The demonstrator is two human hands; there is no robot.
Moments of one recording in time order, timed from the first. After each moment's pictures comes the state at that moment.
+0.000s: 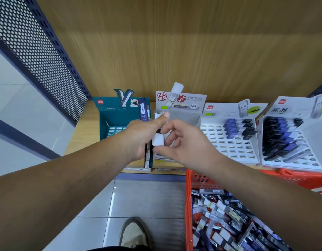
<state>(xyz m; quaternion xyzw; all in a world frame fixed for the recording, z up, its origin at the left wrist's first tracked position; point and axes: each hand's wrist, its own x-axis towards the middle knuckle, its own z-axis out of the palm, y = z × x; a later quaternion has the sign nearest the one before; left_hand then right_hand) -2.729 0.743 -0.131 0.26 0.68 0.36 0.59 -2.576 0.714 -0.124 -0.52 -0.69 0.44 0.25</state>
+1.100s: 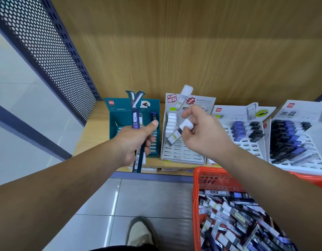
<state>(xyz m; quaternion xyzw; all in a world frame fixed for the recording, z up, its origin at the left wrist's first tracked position) -2.778 0.726 -0.138 0.24 0.68 0.37 0.59 -2.567 0.747 -0.133 -0.54 -0.74 0.28 0.28</state>
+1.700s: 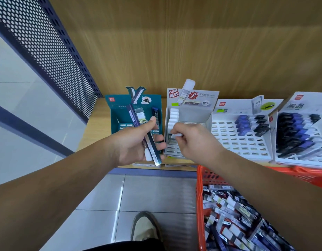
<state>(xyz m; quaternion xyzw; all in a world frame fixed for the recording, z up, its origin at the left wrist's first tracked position) -2.782 0.717 -0.123 0.19 0.59 0.31 0.72 -2.580 0.741 -0.169 -0.45 -0.84 0.20 0.22</state>
